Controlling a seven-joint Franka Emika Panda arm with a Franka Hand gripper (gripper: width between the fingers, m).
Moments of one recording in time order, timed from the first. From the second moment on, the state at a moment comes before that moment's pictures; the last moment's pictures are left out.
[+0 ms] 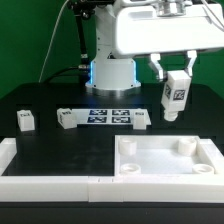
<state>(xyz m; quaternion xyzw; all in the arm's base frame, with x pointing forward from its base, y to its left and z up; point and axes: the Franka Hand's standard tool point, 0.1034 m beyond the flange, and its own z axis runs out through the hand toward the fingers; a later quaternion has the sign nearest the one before) 0.554 0.080 0.150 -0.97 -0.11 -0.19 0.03</state>
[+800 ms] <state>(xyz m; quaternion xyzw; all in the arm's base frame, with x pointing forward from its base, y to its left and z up) 0.590 0.115 0.151 -0.97 -0.10 -0.21 0.06</state>
